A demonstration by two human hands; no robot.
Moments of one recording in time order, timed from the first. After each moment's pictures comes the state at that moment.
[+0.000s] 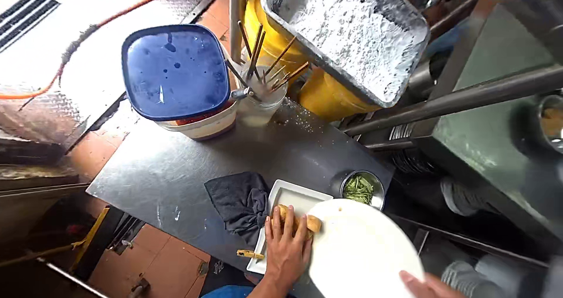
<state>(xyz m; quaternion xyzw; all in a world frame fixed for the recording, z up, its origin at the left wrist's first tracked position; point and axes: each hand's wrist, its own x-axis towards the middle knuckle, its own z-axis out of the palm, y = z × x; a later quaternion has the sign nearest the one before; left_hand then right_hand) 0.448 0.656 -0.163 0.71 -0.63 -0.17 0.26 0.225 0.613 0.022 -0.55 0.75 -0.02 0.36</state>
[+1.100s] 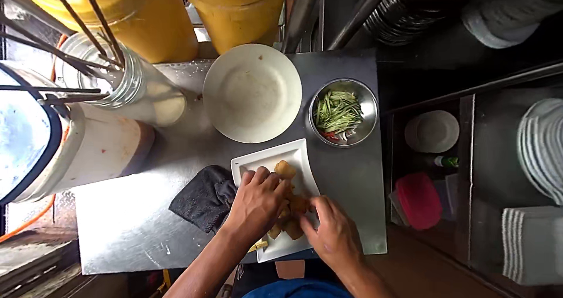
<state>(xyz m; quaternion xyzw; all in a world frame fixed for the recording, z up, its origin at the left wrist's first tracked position) 0.515 0.562 -0.140 0.34 -0.91 -0.21 0.07 0.346 0.681 -0.143 -0.60 0.77 -0.14 0.18</state>
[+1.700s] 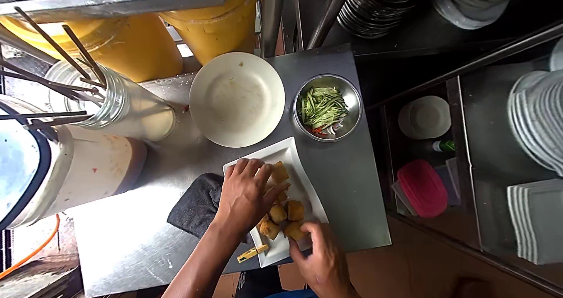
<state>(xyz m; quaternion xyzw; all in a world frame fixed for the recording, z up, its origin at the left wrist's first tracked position) 0.512 0.539 -0.137 0.38 -0.89 -0.23 0.08 0.388 0.735 -0.157 -0.53 0.80 -0.26 0.15</state>
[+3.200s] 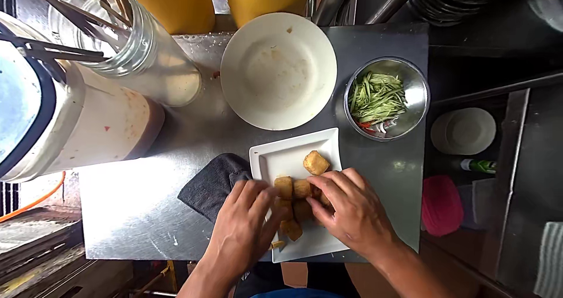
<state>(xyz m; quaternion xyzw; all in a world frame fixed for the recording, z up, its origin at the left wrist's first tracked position) 0.575 0.594 -0.132 0.45 -0.83 -0.28 0.16 0.337 0.631 -0.150 -0.75 0.62 -0.16 0.16</state>
